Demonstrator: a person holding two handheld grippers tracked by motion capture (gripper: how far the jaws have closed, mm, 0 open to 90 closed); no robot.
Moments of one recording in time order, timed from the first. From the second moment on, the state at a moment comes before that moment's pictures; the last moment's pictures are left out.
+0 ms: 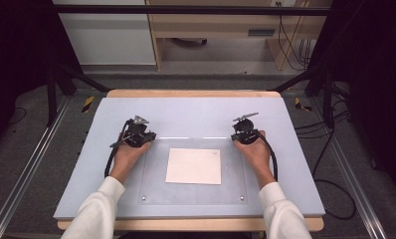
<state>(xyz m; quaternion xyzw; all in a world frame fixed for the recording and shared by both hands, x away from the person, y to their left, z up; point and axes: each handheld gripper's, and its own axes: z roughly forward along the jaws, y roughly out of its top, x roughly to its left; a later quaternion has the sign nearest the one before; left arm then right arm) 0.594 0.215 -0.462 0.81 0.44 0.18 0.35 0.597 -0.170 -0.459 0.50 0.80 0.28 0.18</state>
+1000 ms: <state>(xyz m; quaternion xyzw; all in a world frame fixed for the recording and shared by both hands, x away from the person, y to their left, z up) 0.578 0.215 -0.455 0.77 0.43 0.25 0.39 0.571 -0.183 -0.454 0.45 0.76 0.39 0.25</state>
